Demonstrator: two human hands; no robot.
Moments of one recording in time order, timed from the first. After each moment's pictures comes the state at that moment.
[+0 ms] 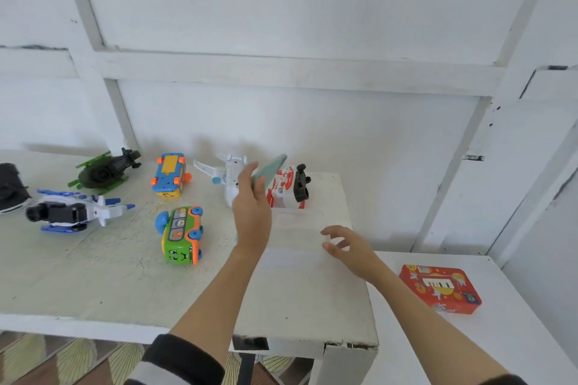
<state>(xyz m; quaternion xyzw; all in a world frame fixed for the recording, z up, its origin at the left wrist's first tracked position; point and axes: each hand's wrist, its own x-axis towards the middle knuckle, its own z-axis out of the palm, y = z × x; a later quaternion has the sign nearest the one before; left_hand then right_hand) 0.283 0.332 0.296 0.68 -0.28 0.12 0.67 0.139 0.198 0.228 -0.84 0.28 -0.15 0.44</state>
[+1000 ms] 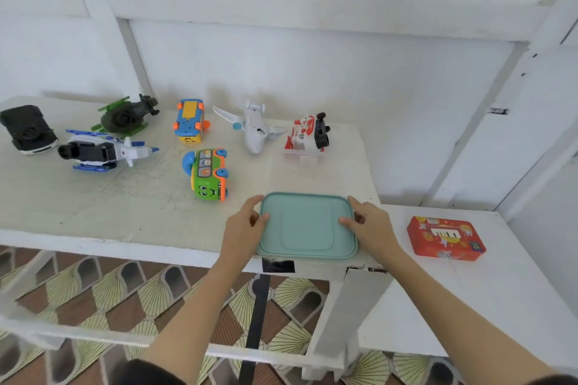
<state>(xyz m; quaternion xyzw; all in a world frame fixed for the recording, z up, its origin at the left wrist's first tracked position) 0.286 0.444 0.180 0.81 -0.32 -0.08 0.49 0.114 0.271 0.207 -0.86 0.35 -0.19 0.32</state>
